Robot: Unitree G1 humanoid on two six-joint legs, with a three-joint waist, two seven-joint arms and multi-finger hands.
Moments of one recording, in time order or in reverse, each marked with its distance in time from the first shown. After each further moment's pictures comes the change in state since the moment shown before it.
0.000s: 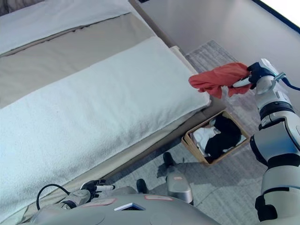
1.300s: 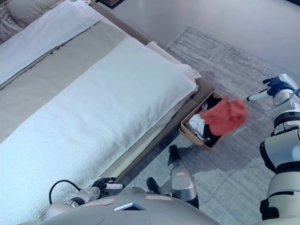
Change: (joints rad) left arm -0.020 -0.071 -0.043 -0.002 0.011 0.016 0.002; right arm 0.062 -0.087 -0.062 0.064 -0.034 0.013 0.016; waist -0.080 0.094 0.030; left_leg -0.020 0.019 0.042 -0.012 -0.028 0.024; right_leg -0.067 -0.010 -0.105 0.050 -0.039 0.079
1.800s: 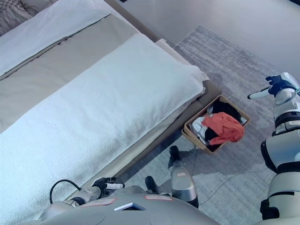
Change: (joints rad) left arm -0.007 -0.004 0.000 0.002 0.001 0.001 0.000; right arm 0.002 -0.004 -0.015 -0.008 0.001 0.000 -0.001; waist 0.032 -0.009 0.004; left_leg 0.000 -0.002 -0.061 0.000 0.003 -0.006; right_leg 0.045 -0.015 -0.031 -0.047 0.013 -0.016
